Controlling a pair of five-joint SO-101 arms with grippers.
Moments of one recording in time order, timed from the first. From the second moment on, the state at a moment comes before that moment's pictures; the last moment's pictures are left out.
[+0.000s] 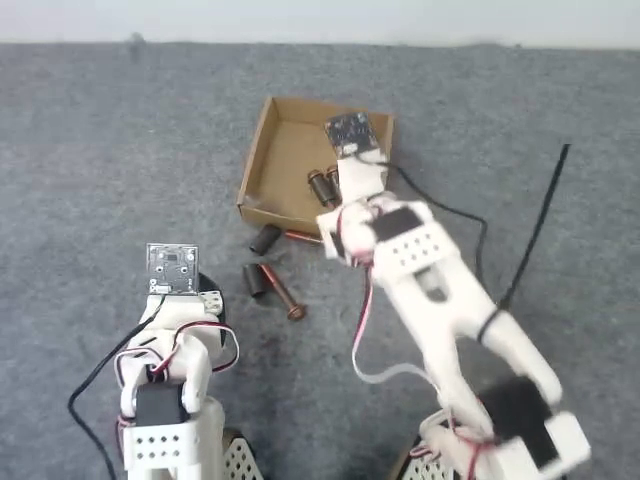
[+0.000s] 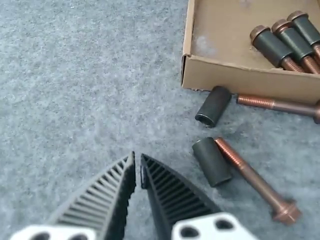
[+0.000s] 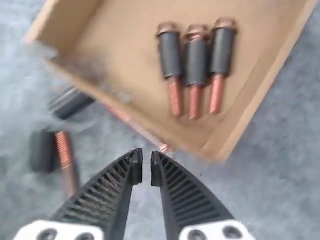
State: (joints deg) left arm -10.0 -103.2 97.1 60.6 0.7; right arm -32.5 -13.2 32.4 47.5 -8.5
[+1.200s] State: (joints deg) left arm -20.2 -92.9 92.9 51.3 3.5; right arm -46.8 -19.0 49.1 31.4 -13.5
